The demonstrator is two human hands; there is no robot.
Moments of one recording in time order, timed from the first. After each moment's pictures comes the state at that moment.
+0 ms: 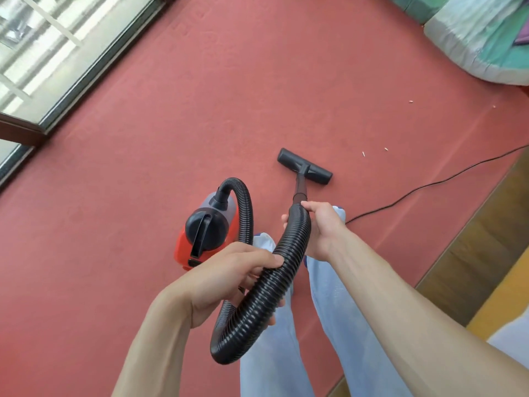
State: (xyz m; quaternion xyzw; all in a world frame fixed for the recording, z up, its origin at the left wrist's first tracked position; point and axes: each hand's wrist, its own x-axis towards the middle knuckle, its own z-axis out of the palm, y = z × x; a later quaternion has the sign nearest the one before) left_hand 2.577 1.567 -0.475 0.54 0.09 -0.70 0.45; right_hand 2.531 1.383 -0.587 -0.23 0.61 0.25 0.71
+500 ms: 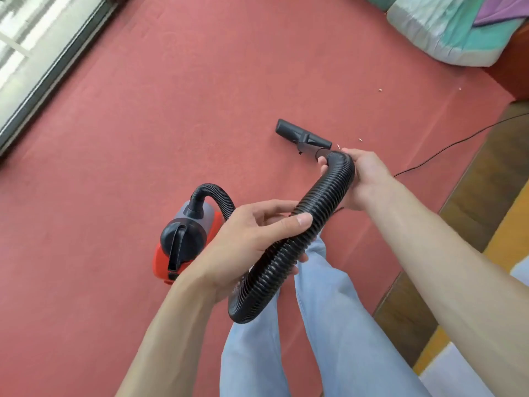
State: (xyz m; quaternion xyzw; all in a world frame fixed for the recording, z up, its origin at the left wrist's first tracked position) left_hand 2.586 1.478 -0.475 0.54 0.06 -0.62 0.56; right_hand 2.557 1.253 -0.564 -0.20 0.62 0.05 0.76
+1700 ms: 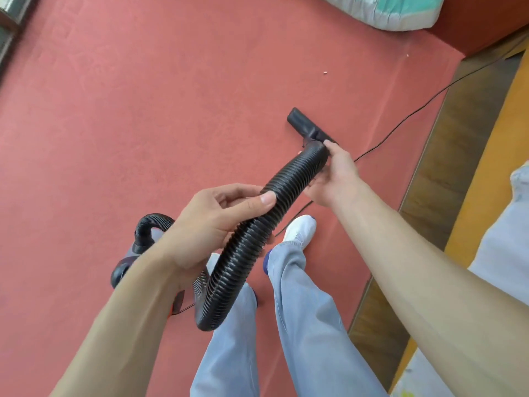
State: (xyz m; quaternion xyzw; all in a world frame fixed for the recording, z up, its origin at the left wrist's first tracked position) left_hand 2.603 1.346 -0.506 0.61 0.03 -0.63 0.48; right_hand 2.524 1.147 -0.600 -0.16 0.68 -0.06 0.71
